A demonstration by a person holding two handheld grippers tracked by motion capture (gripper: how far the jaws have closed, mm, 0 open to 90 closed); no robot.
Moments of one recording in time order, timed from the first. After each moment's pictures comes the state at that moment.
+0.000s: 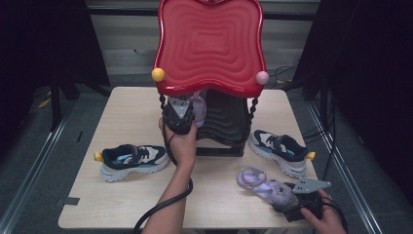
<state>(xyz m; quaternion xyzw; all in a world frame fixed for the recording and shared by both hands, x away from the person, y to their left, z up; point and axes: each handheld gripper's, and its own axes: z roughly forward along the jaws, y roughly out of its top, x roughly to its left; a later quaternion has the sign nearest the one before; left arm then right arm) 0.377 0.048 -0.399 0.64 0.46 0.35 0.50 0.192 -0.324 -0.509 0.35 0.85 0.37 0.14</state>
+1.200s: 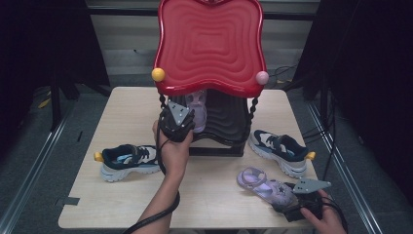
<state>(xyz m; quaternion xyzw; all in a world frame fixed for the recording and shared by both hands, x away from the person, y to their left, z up) 0.350 0.064 -0.380 0.71 0.40 0.35 0.46 0.192 -0.324 -0.509 0.35 0.85 0.37 0.14</state>
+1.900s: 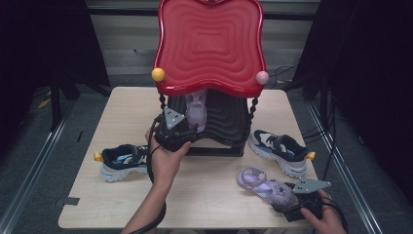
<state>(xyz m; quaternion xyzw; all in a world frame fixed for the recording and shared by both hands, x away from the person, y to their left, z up) 0.333 0.080 -0.382 0.75 0.39 0.26 0.46 0.192 -0.324 -0.510 0.35 0.85 0.37 0.14</state>
